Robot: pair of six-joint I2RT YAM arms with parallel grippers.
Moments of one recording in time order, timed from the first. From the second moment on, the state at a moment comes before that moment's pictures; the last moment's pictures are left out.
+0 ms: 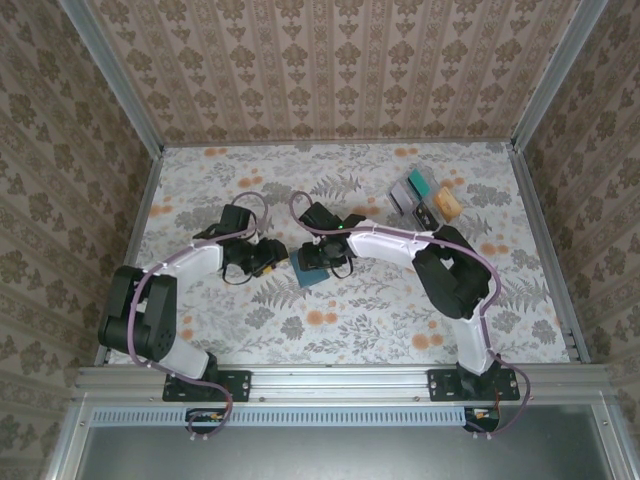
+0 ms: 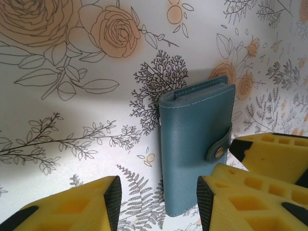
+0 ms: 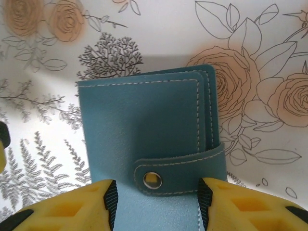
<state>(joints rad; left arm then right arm) -0.32 1.52 0.79 -0.36 0.49 -0.70 0.77 2.04 1.45 -0.55 -0.09 0.58</state>
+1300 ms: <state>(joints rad) -0.37 1.72 0.76 -0.02 0.65 -0.76 0.68 2.04 1.38 -0.46 -0.22 0.69</state>
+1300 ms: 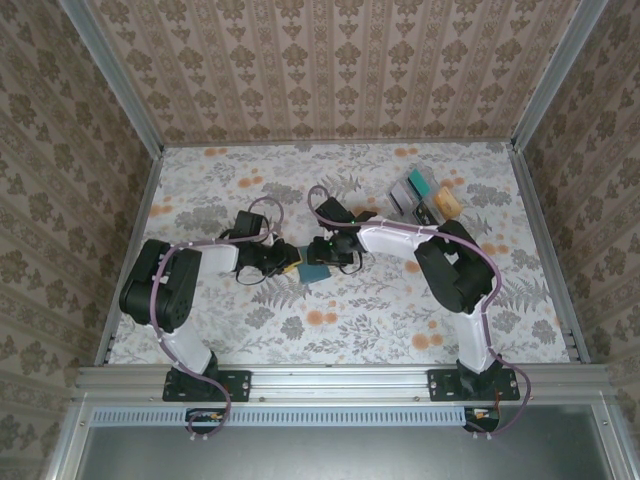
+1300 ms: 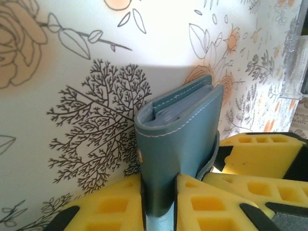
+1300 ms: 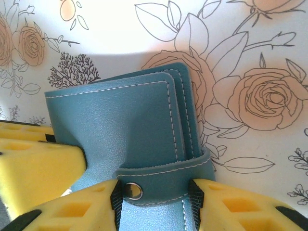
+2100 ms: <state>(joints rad) -0.44 1.63 0.80 -0.11 0.62 -0.68 0.63 1.89 1.25 -0.40 -0.29 0.74</state>
